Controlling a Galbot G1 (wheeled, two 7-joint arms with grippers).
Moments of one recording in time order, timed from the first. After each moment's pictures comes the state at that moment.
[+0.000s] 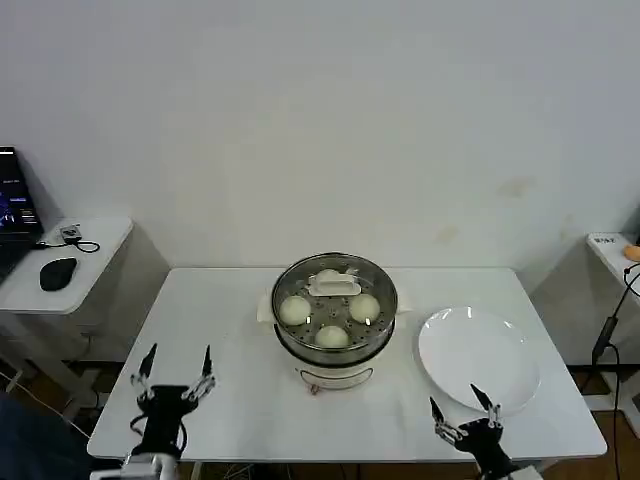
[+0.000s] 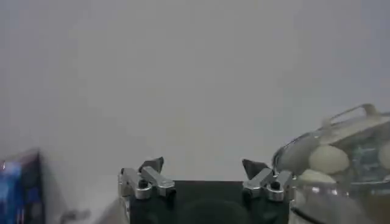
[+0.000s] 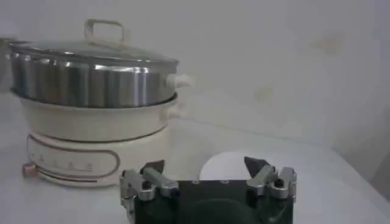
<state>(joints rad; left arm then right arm) 1.72 -1.34 -0.54 -2.20 0.01 0.02 -0.23 -1.74 1.41 0.74 2.00 0.07 0.02 -0.28</state>
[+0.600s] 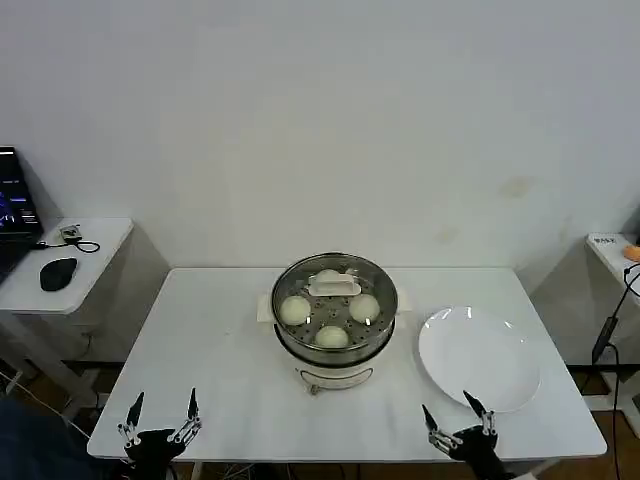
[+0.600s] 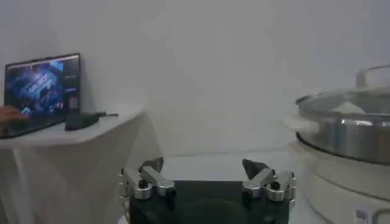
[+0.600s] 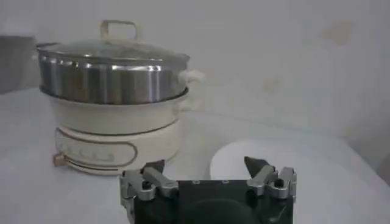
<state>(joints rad) 1.86 -1.34 -0.57 -2.13 -0.11 -0.09 -0.26 -1.79 1.37 0.70 2.06 0.11 -0.02 -0.26</state>
